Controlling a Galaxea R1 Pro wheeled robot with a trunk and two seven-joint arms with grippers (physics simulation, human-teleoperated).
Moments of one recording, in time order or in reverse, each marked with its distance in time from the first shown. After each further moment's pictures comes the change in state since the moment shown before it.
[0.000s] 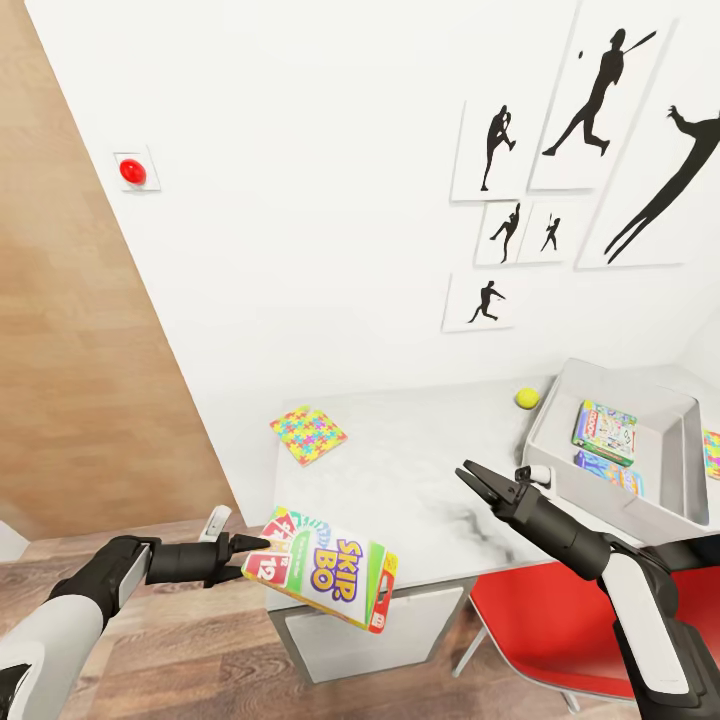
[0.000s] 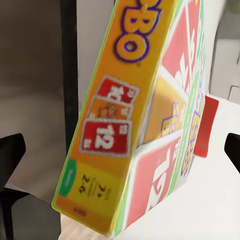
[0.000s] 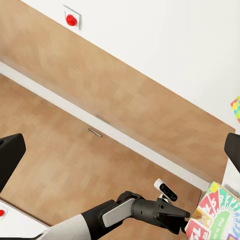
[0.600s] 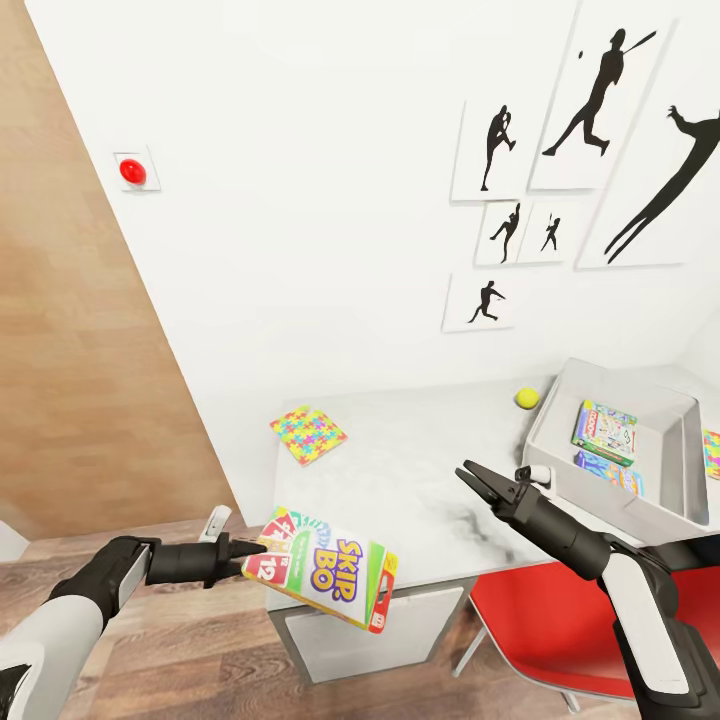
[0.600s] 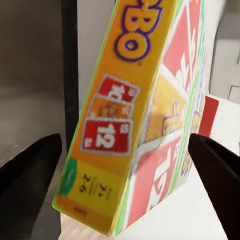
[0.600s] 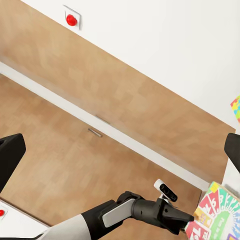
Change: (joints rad) left arm 0.001 0.000 -0.001 0.000 0.002 -0.002 0.000; right arm 0.000 0.000 0.000 0.000 0.000 0.000 0.000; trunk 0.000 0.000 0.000
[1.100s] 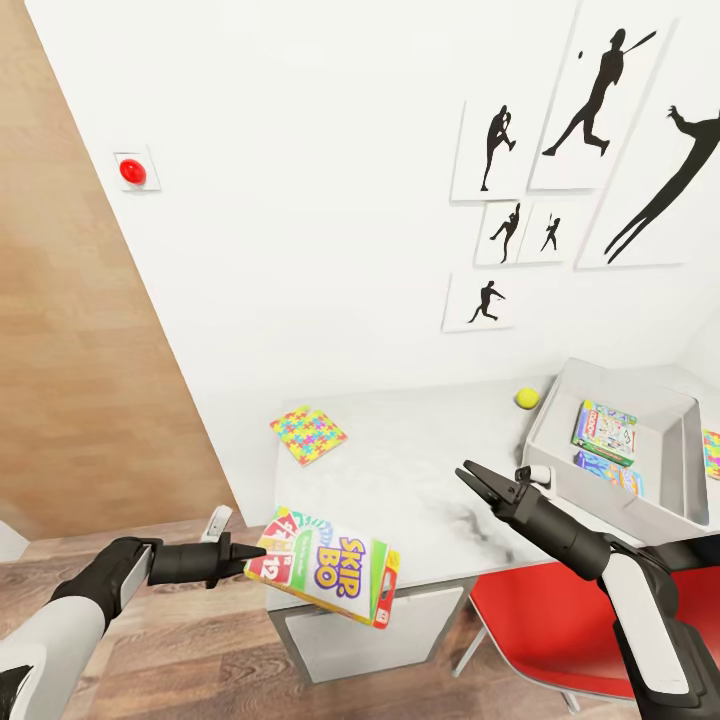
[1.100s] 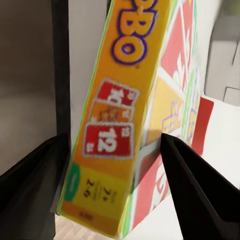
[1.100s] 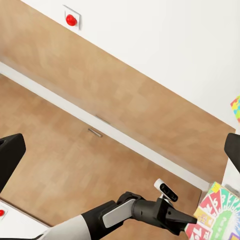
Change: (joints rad) left arm 0.003 -0.006 0.003 0.000 0.013 0.007 -0.001; right arm 0.001 0.000 0.000 0.001 0.000 0.000 0.000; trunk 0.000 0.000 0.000
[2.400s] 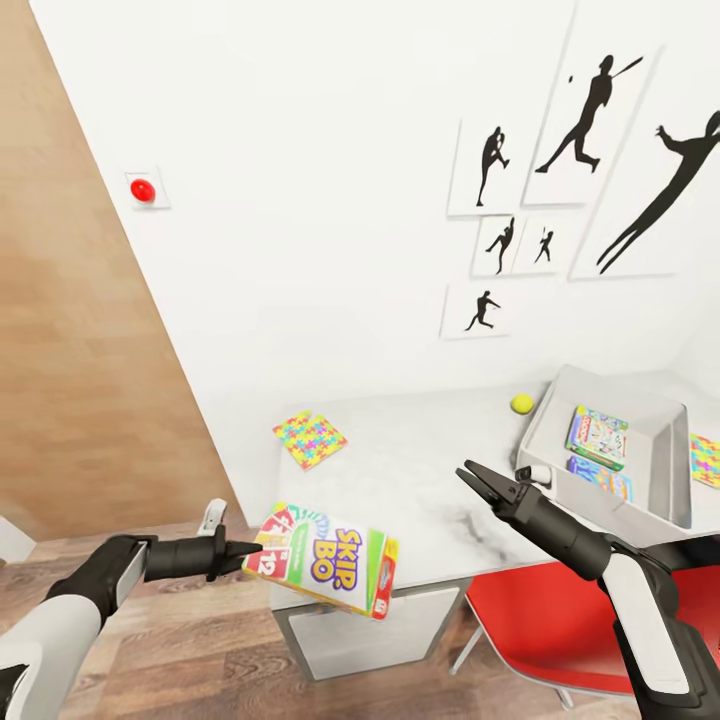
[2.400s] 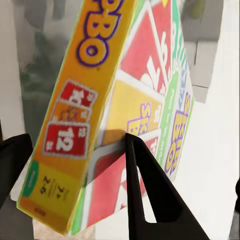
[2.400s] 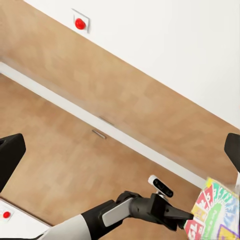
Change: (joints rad) left arm -0.004 0.011 0.008 -0.007 0.001 0.004 -0.090; right arm -0.001 0.000 -0.003 0.003 -0.001 0.000 0.003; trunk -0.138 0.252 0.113
